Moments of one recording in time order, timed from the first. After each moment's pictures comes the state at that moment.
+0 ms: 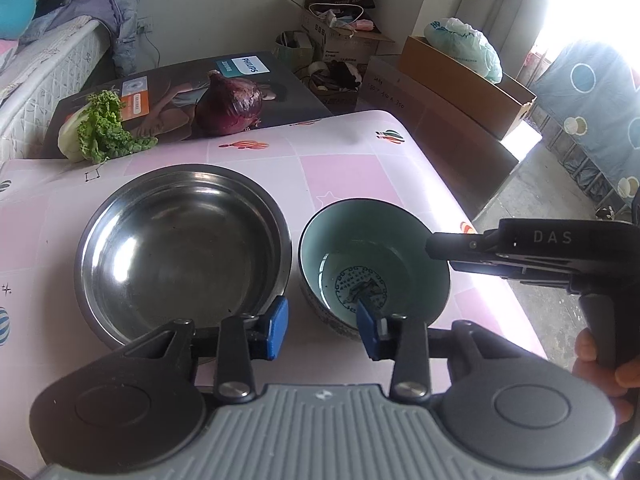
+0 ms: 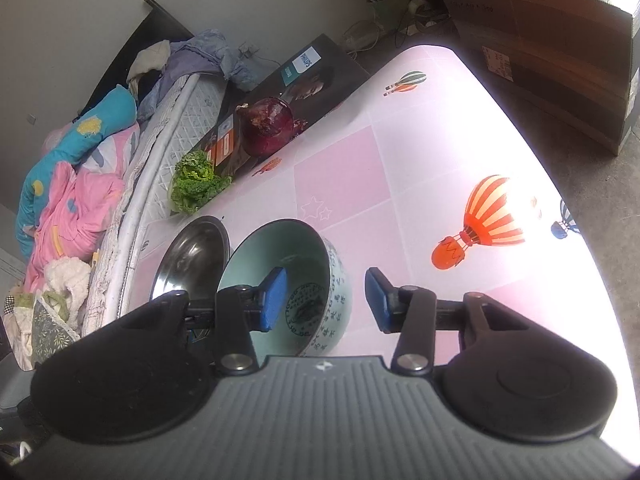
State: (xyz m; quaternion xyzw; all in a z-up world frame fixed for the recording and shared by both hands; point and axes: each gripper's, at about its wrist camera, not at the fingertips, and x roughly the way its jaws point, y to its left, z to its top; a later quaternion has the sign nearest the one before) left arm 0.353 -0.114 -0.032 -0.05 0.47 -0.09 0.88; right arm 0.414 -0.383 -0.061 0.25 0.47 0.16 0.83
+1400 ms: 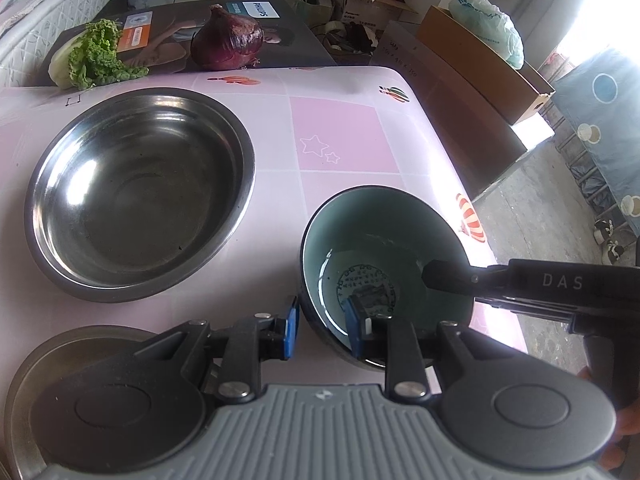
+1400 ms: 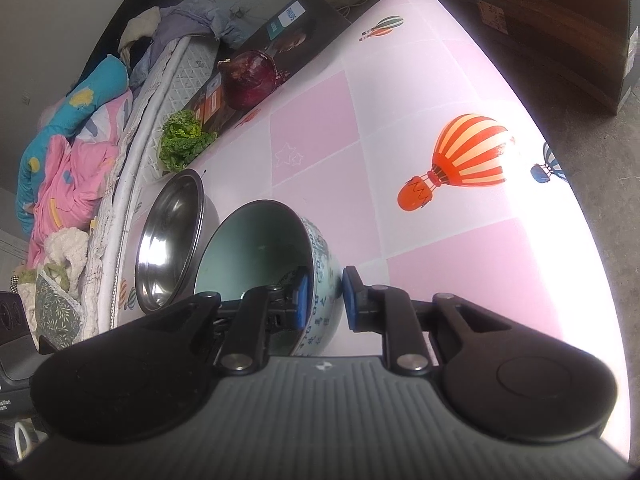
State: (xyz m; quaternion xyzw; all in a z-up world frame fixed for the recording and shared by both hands) left arm 0.357 -0.137 -0.060 -0.10 0.53 -0.08 0.84; right arm 0.403 -0.409 -0.085 0.27 0.53 0.17 0.79
